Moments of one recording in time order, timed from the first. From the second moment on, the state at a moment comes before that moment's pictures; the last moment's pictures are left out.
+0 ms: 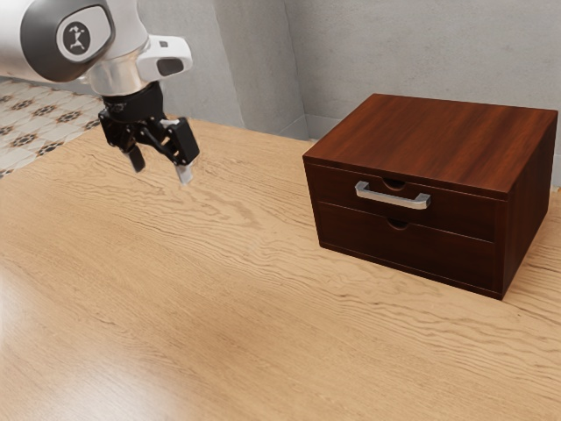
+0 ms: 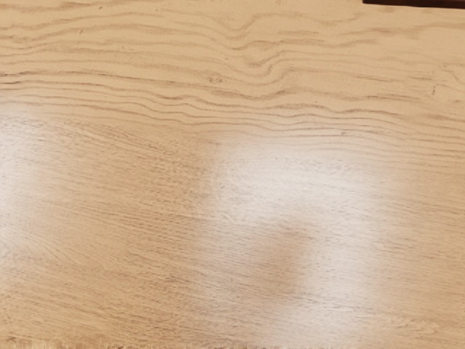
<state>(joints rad) -0.12 0.04 0.30 -1.35 0.08 1.48 0.04</state>
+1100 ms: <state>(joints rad) -0.16 0.19 0.12 -1.35 -0.03 1.92 1.16</state>
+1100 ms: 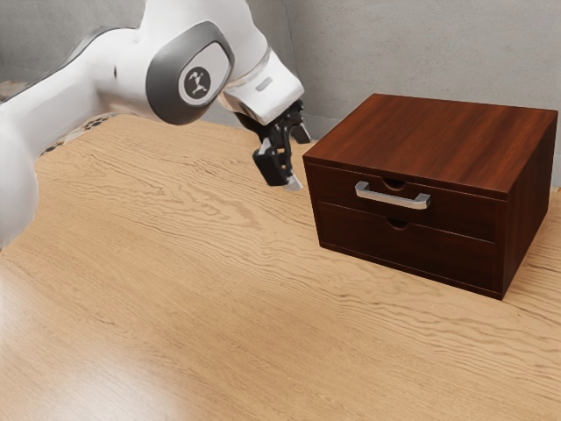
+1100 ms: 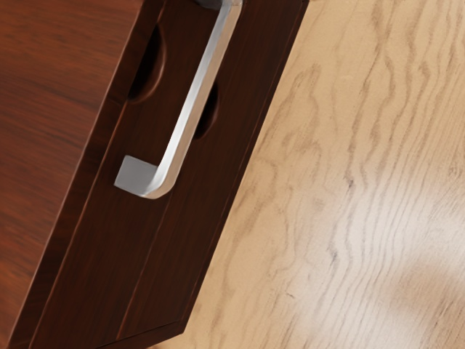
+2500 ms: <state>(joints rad) -0.16 0.40 0.06 -1.30 -0.09 2.16 1.40</state>
